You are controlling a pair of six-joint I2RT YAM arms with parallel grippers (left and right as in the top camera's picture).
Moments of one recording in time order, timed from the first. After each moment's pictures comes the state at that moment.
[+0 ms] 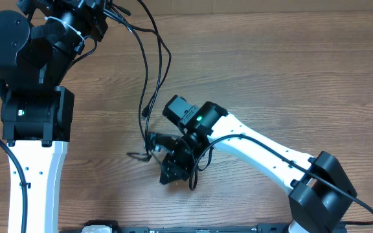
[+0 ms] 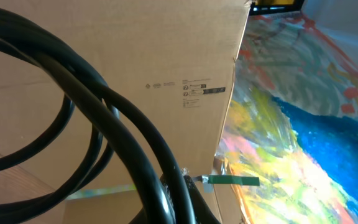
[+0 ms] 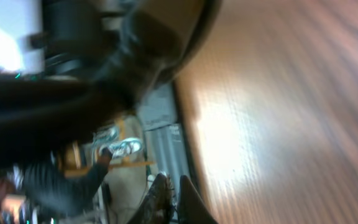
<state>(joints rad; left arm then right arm) -0.05 1.32 1.60 -0.09 0.40 -1.56 0.84 1.81 1.41 -1.06 -0.79 -0.25</state>
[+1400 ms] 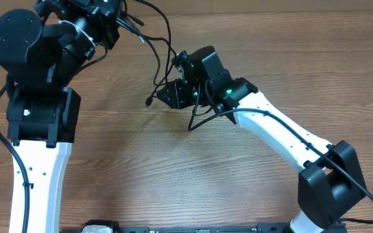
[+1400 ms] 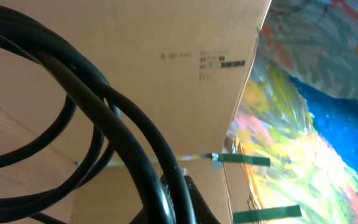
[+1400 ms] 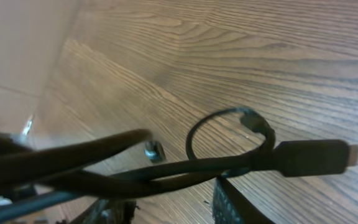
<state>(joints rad) -0.10 1.32 1.60 -0.16 0.45 -1.55 0.62 1.81 1.41 -0.37 -0.43 0.43</state>
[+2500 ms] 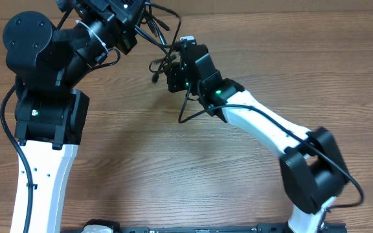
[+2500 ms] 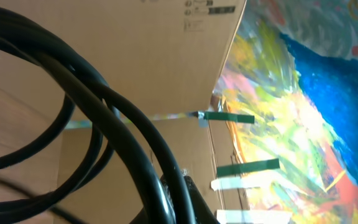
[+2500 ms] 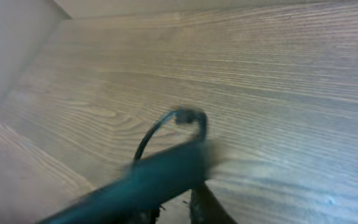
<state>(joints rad) -0.15 1.32 1.60 -0.10 0.59 -1.60 0.62 1.94 1.41 -0.04 -0.08 0.44</state>
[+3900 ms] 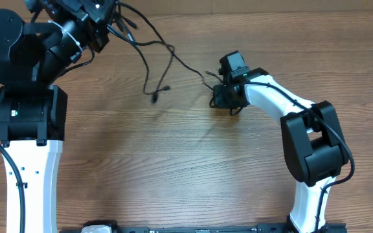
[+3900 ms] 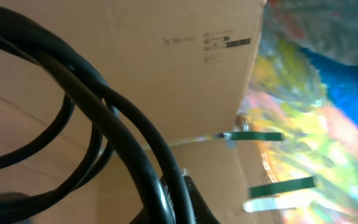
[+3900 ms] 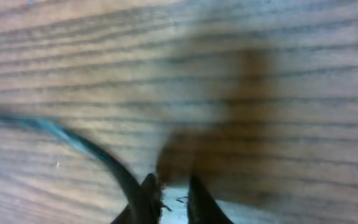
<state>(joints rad) 0.01 1.32 1.60 -0.19 0.64 -1.43 0.35 2.09 1.41 -0.62 -0.17 0.33</state>
